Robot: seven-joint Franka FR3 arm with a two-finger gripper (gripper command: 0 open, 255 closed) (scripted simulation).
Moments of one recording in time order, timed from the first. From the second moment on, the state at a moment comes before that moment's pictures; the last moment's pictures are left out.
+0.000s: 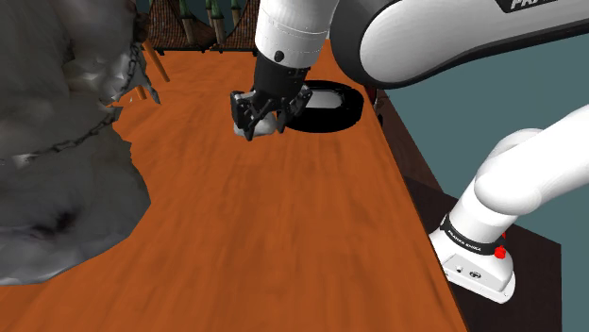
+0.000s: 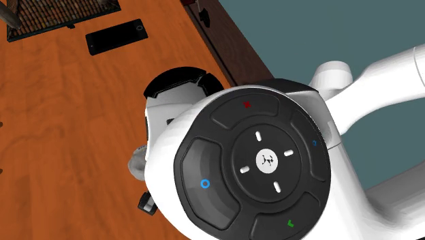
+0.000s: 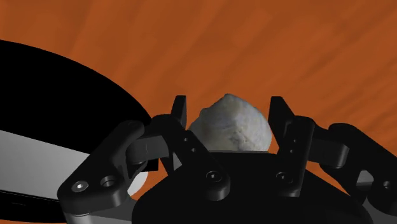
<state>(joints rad) -0.12 -0.51 0.75 -2.20 0.13 2.13 0.86</state>
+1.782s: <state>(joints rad) 0.10 -0.45 0.27 -2.23 0.46 2.25 0.12</state>
